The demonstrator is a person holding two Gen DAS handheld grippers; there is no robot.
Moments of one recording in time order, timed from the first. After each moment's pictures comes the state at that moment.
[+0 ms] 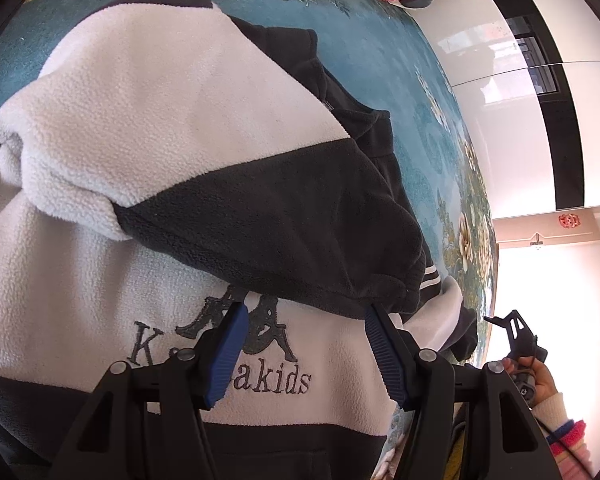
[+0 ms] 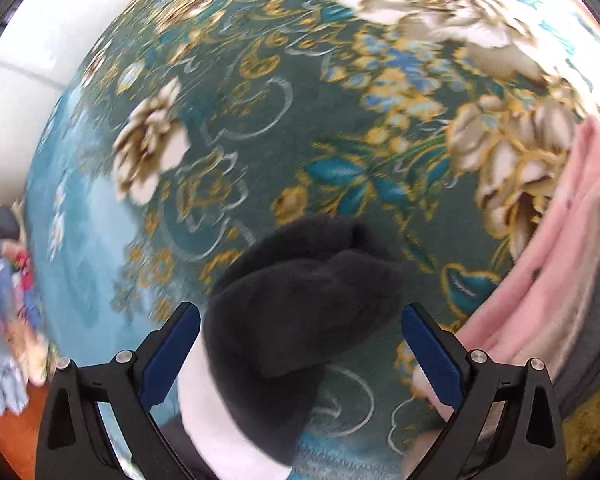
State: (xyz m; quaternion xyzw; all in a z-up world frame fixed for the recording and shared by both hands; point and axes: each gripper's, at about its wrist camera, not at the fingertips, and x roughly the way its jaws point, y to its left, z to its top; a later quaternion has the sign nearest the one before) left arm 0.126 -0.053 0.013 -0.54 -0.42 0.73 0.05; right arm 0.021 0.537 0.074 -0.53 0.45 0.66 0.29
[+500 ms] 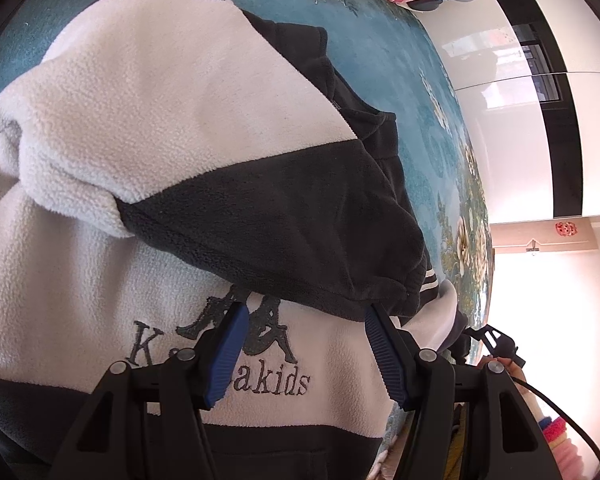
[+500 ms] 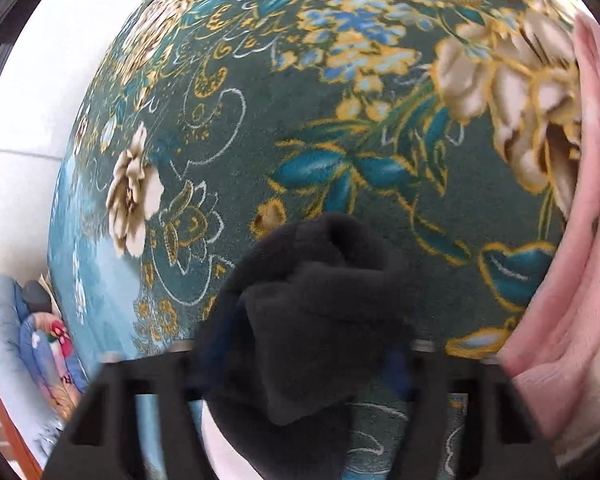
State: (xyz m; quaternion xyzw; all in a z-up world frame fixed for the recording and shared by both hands) left arm 0.125 -0.055 0.007 -0.54 -0.44 0.72 0.05; right arm 0.039 0.542 0.039 -0.44 0.54 0.65 0.31
